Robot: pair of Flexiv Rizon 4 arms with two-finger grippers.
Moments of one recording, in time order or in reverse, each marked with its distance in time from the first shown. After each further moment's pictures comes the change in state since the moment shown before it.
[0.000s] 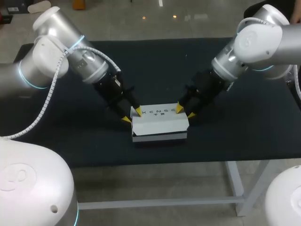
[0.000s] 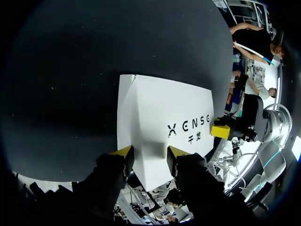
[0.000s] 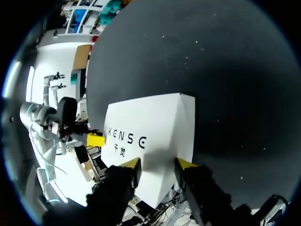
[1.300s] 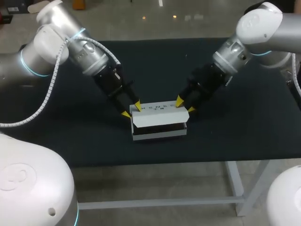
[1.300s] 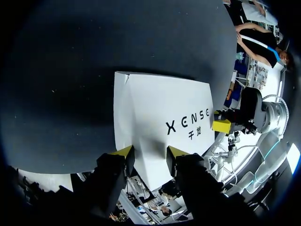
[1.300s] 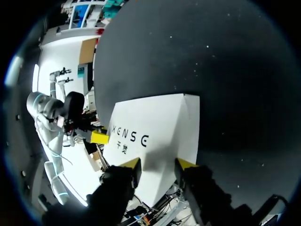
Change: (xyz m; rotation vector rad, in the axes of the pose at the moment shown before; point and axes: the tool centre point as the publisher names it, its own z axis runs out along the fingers) left arm 0.009 -0.006 -0.014 -0.106 0.008 -0.046; right arm 0.006 0.018 -0.010 0.106 0.084 -0.020
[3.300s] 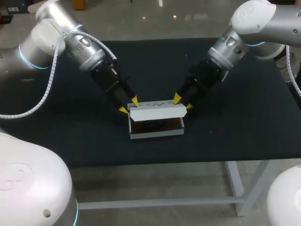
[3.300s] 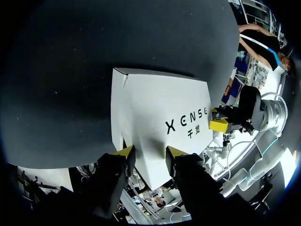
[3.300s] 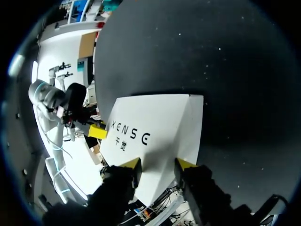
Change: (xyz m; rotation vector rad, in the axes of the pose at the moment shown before) left arm 0.002 -0.003 -0.017 -0.099 0.037 -0.037; right arm 0.010 0.005 -0.002 0.074 0.000 -0.009
